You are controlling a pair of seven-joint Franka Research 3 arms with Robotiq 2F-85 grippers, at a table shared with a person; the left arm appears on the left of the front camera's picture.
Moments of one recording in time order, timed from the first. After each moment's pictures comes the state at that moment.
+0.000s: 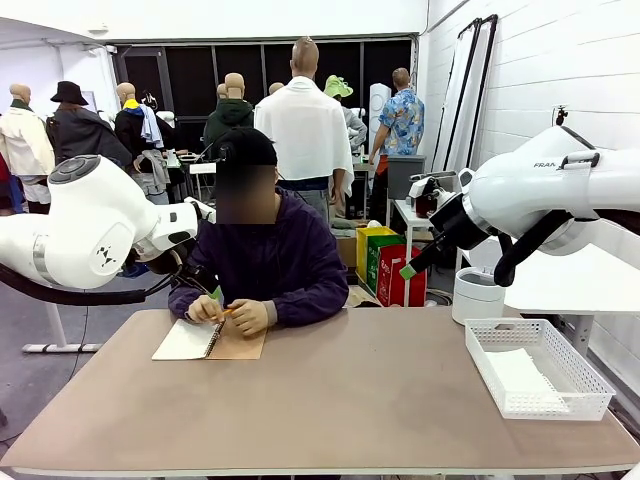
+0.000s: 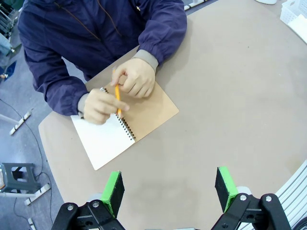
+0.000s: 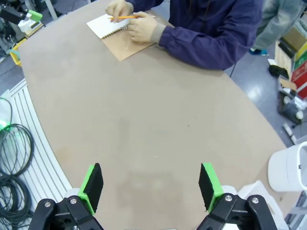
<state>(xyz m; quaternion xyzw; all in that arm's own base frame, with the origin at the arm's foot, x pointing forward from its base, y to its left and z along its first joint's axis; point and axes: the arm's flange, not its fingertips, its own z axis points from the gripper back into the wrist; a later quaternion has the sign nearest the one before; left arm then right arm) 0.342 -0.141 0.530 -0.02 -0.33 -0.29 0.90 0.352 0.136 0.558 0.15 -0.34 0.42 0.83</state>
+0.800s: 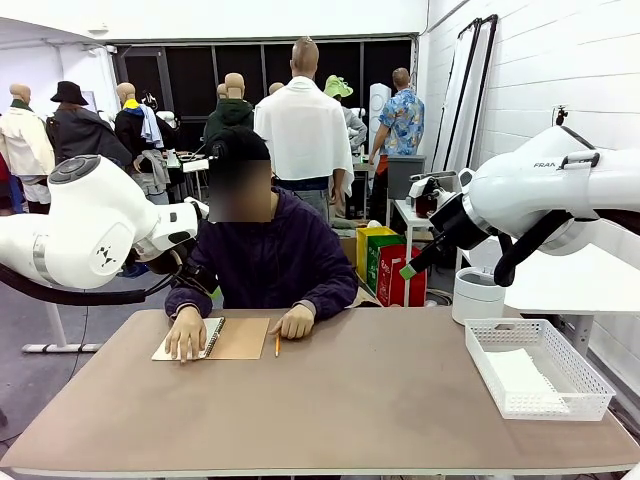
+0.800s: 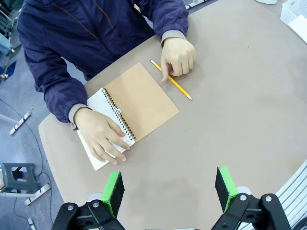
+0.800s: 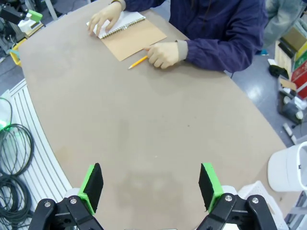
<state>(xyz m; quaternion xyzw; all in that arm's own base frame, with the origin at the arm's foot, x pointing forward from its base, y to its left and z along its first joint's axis) 0.342 -0.141 0.530 -0.02 -0.33 -0.29 0.90 0.352 0.136 0.558 0.15 -0.34 0.42 0.83</state>
